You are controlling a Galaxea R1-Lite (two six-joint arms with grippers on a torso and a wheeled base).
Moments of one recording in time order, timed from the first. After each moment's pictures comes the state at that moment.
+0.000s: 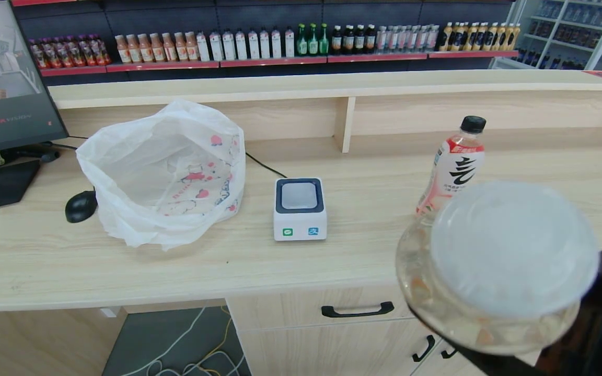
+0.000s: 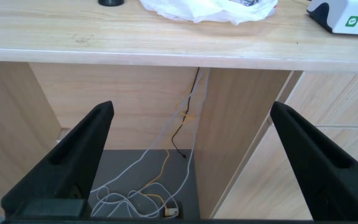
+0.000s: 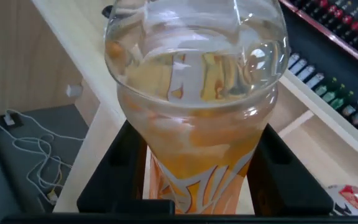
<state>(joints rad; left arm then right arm) 0.00 0.00 0.00 0.00 0.00 0.00 1.18 1.22 -0.49 -0.85 -0.31 -0.70</state>
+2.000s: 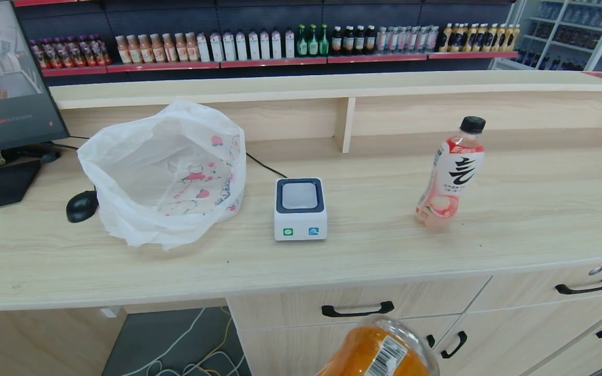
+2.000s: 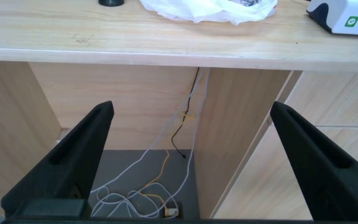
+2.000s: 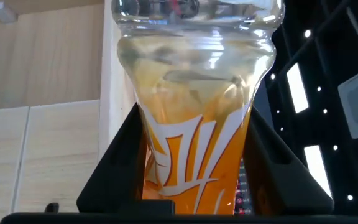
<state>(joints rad) 0.00 0.00 0.00 0.00 0.00 0.00 1.42 1.70 -0.26 -1.57 -0.33 -1.64</state>
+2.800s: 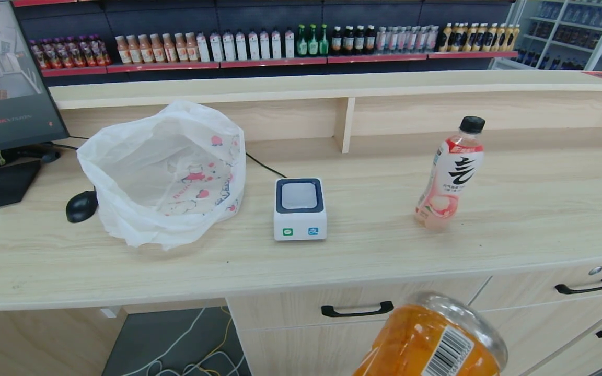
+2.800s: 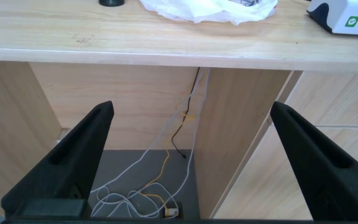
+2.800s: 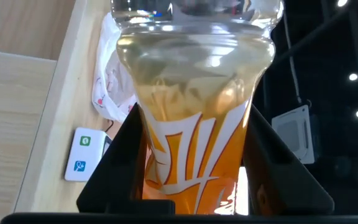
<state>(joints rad) 0.00 0.00 0.00 0.00 0.00 0.00 1.40 1.58 -0.17 -1.57 -0.27 -1.95</state>
